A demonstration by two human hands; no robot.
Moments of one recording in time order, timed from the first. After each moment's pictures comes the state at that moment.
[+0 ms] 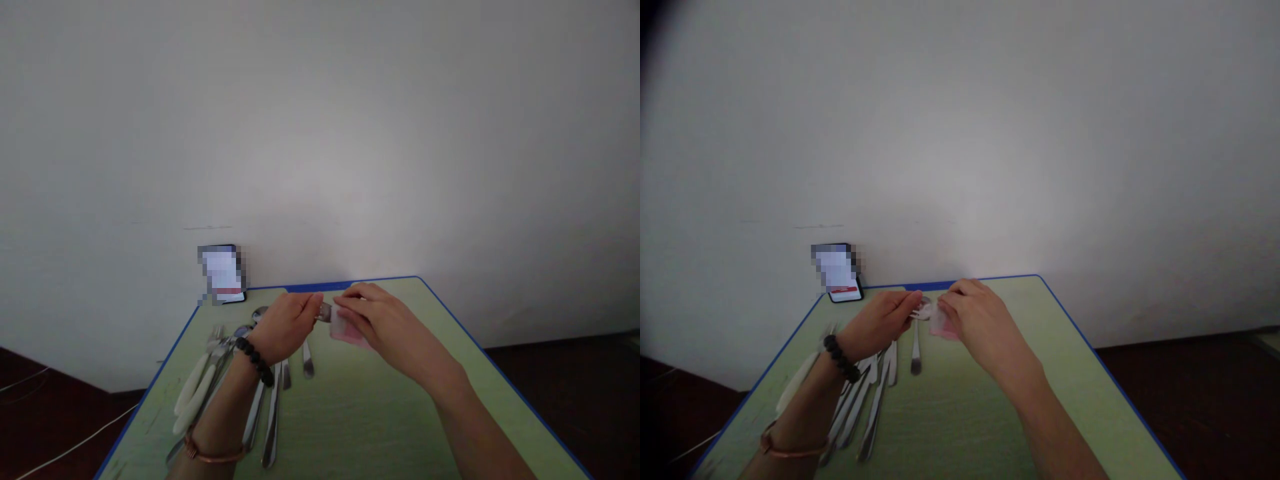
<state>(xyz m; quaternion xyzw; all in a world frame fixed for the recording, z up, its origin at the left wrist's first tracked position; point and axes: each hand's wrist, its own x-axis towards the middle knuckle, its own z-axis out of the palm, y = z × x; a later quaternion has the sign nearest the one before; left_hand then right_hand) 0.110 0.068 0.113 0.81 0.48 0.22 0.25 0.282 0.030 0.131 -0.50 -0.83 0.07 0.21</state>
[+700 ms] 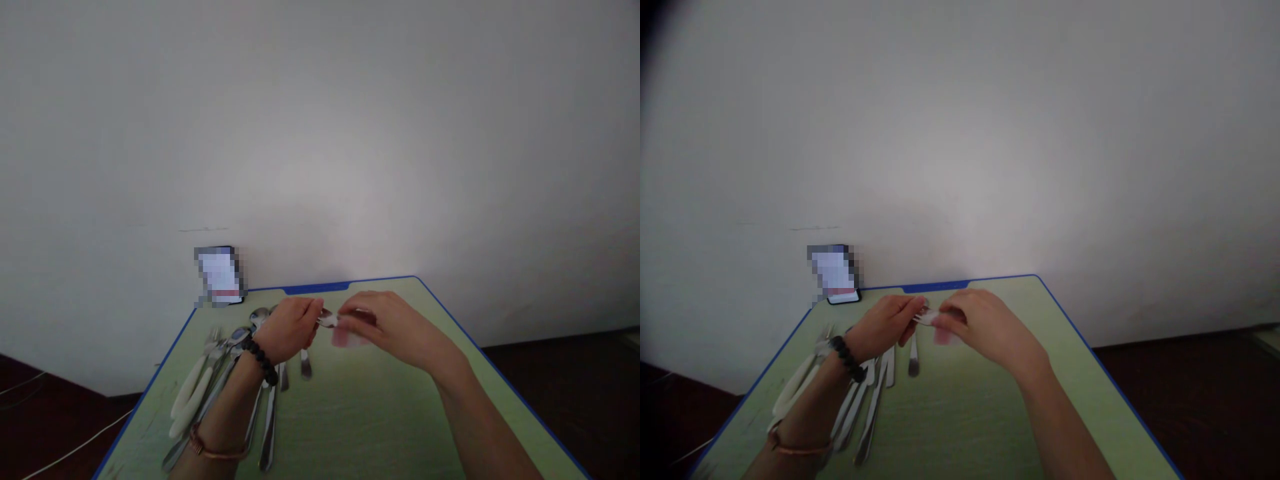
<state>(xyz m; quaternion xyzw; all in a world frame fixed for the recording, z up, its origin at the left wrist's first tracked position) 0.113 0.069 0.106 0.80 0.47 0.21 0.32 0.295 0.034 0.130 -0.50 -0.84 0.16 0.18</state>
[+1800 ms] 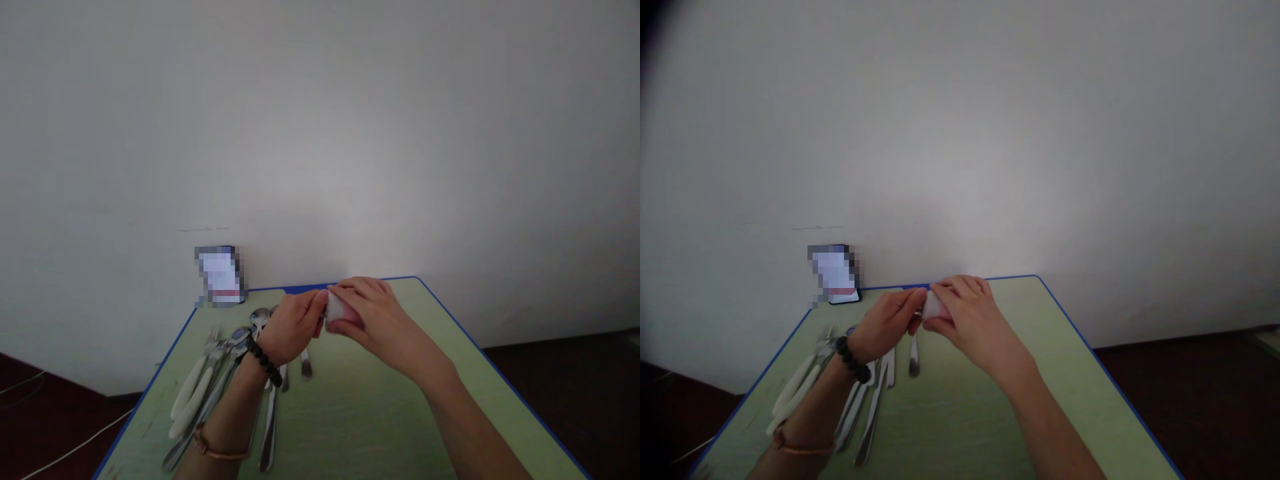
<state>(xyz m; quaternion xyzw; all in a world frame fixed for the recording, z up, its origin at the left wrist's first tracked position) 0.117 0.068 0.102 0.80 0.44 0.28 0.30 0.281 0.036 0.122 -0.49 -0.84 0.02 0.23</state>
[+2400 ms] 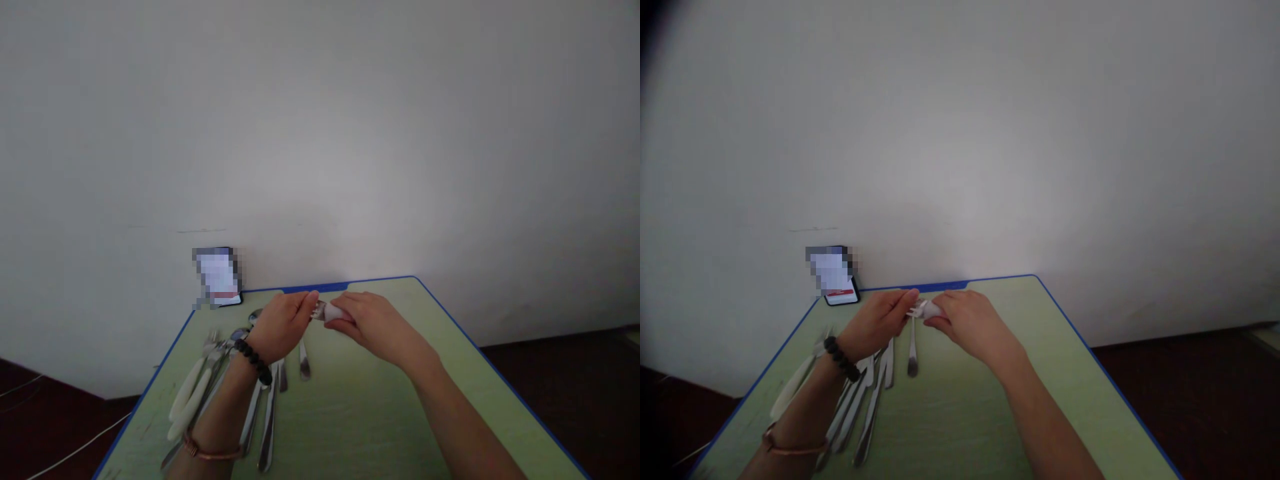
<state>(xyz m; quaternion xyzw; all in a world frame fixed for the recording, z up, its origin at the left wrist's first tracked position) 0.108 0.071 0.107 0.81 0.49 0.23 0.21 0.283 0.046 0.114 -0.49 -0.86 0.05 0.13</state>
